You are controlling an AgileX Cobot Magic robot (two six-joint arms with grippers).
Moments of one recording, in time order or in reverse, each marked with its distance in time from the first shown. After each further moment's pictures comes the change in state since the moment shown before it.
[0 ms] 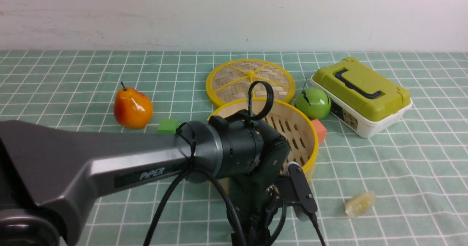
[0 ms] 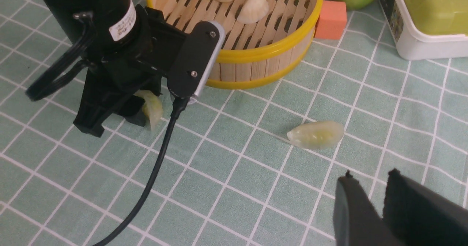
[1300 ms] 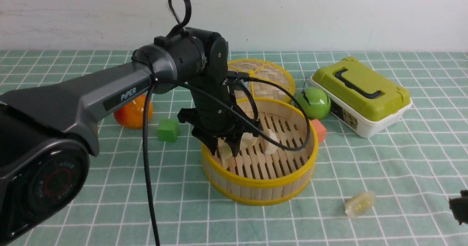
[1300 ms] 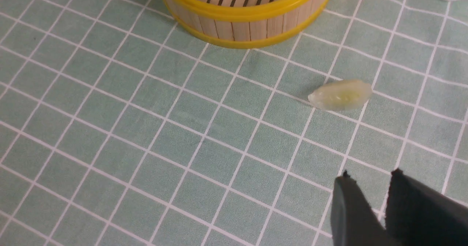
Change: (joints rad) right arm 0.000 0.204 -0.114 0.010 0.116 0.069; left arm 0.329 0.184 -0.541 -0.140 0.214 -0.651
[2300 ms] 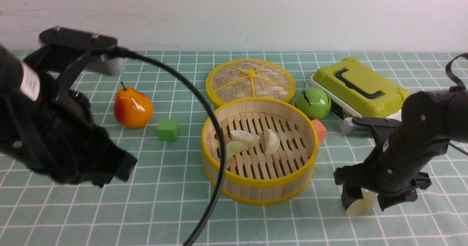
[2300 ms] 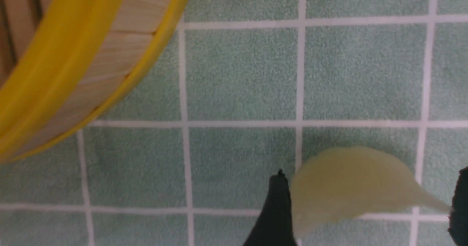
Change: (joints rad) right arm 0.000 0.999 -0.237 -0.119 -0.267 0.448; left arm 0.000 -1.063 0.831 0.074 0.014 0.045
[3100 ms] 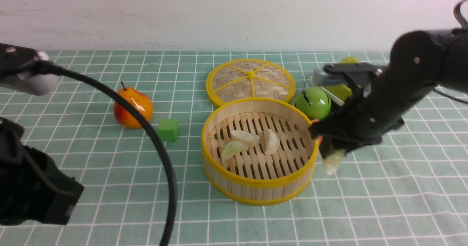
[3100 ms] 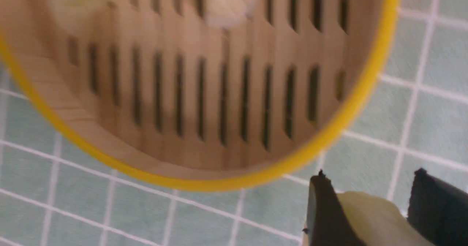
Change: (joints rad) right arm 0.134 -0.052 -0.335 0.034 0.174 -0.187; left arm 0.000 -0.250 0.081 -0.049 -0.005 -0.003
